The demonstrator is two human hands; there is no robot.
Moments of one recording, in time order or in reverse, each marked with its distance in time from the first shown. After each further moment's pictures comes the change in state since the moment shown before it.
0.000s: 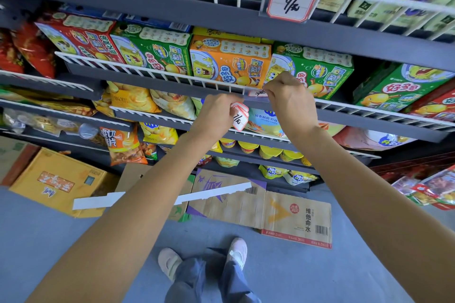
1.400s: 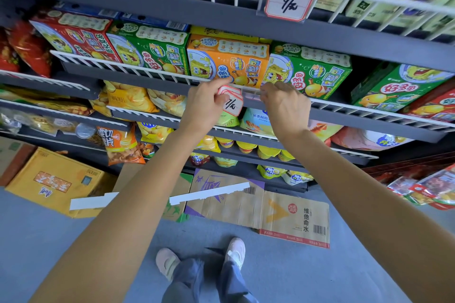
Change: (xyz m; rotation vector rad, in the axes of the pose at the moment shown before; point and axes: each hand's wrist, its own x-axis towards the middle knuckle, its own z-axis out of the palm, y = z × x) left_hand 0.003 -0.002 -0.017 -0.101 0.124 -0.059; right_hand -0.005 -0.009 0.011 -0.209 -0.006 0.070
